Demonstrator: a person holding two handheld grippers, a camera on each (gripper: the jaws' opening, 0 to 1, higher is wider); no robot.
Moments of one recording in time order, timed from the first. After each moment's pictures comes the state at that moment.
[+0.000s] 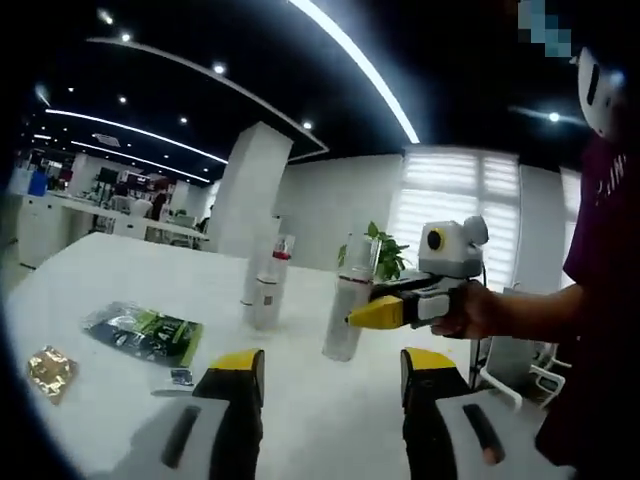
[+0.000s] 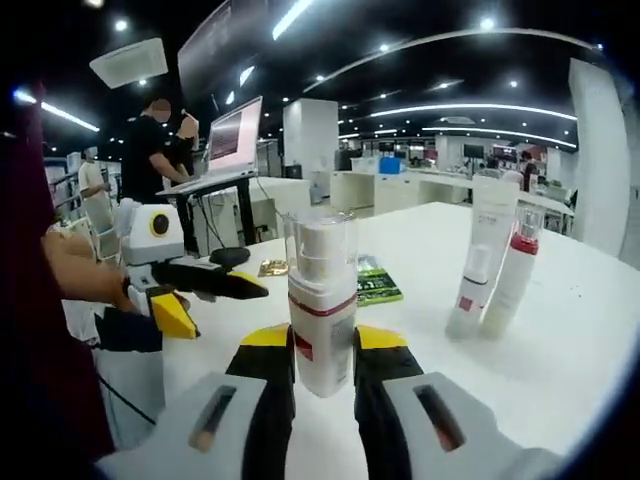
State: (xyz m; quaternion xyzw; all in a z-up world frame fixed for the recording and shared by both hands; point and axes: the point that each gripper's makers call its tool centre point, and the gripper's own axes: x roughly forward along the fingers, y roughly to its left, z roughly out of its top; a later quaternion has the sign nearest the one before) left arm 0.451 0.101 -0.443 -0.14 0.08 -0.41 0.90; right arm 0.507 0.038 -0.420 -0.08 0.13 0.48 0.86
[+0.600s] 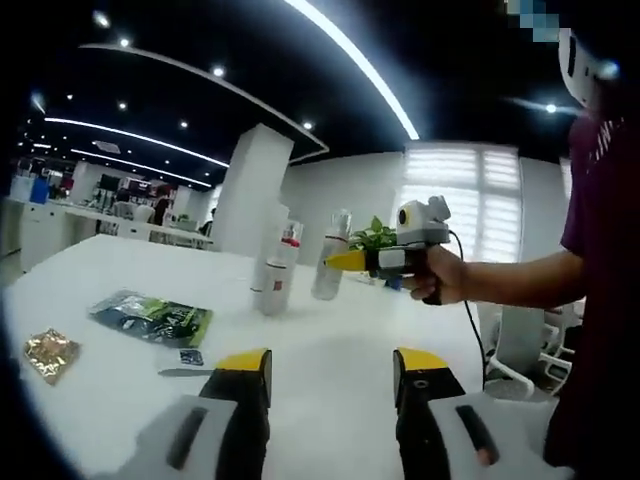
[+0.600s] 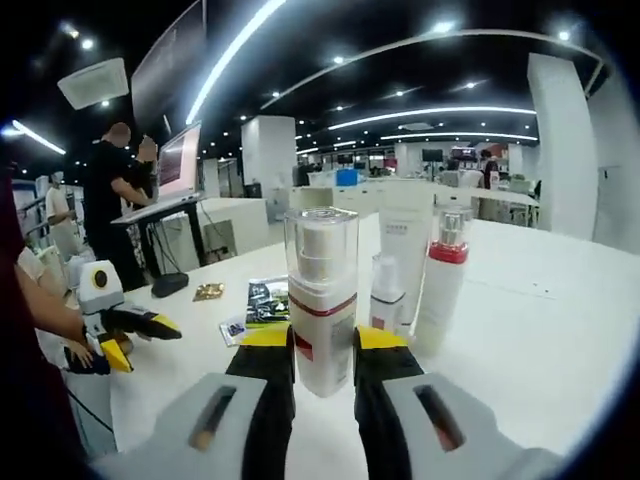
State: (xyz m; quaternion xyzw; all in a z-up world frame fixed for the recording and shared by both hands) left arm 0.451 0.107 -0.467 -0.11 0.07 -0.41 0.90; right arm 0.592 -0.010 -0.416 -0.05 0.12 0.40 0.91
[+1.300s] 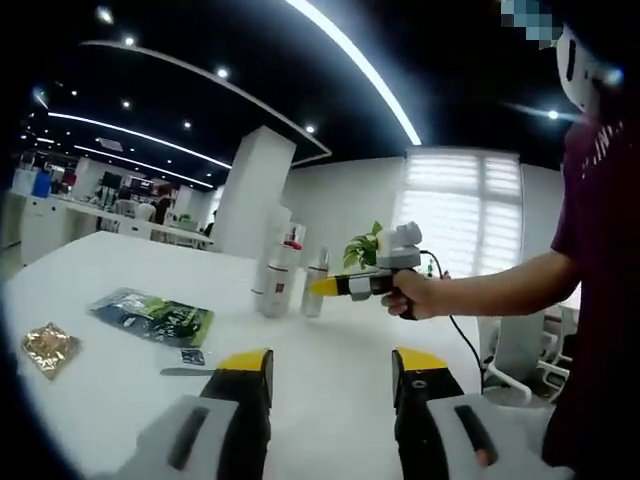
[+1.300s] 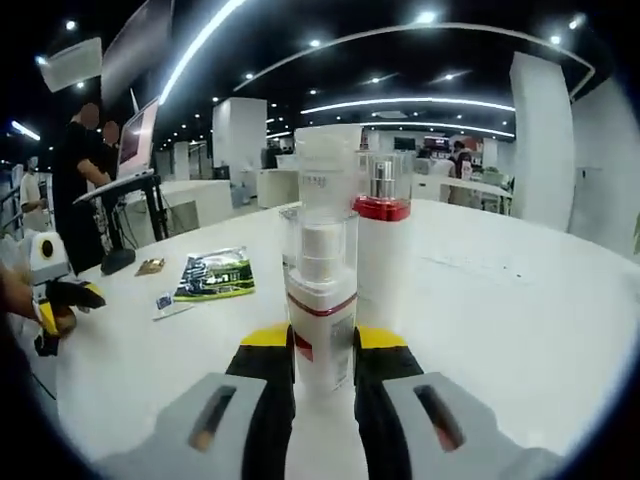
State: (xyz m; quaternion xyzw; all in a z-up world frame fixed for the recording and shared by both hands) left arm 0.454 0.110 -0.465 -0.13 0.07 -0.40 0.90; right arm 0.647 -0.045 -0.461 -0.08 0.15 0.34 0.92
